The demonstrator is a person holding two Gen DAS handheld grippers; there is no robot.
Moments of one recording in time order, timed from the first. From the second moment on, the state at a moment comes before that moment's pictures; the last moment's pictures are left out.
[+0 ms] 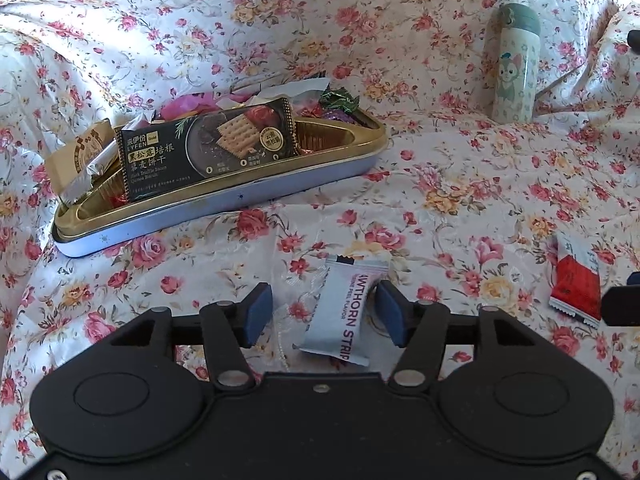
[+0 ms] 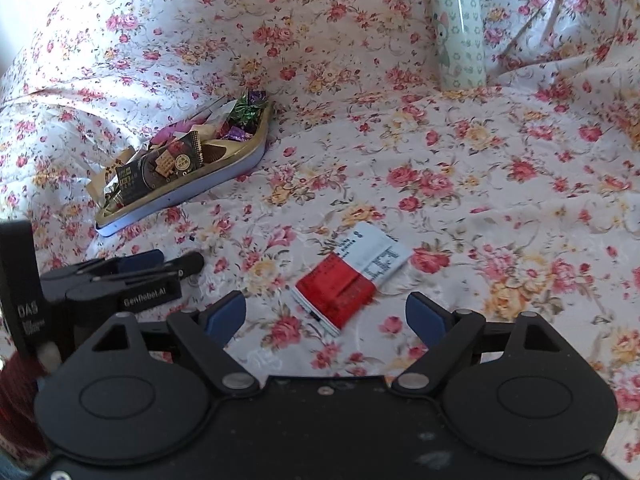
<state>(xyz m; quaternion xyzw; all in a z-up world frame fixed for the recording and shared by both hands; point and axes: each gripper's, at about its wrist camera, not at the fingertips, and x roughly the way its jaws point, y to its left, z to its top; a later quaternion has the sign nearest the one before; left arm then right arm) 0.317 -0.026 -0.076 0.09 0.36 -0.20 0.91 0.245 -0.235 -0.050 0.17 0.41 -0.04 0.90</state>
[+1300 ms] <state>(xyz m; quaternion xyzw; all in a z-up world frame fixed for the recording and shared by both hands) 0.318 -0.027 -0.076 0.09 0.36 -0.19 0.91 0.297 -0.200 -0.074 -0.02 0.42 -0.03 0.91</state>
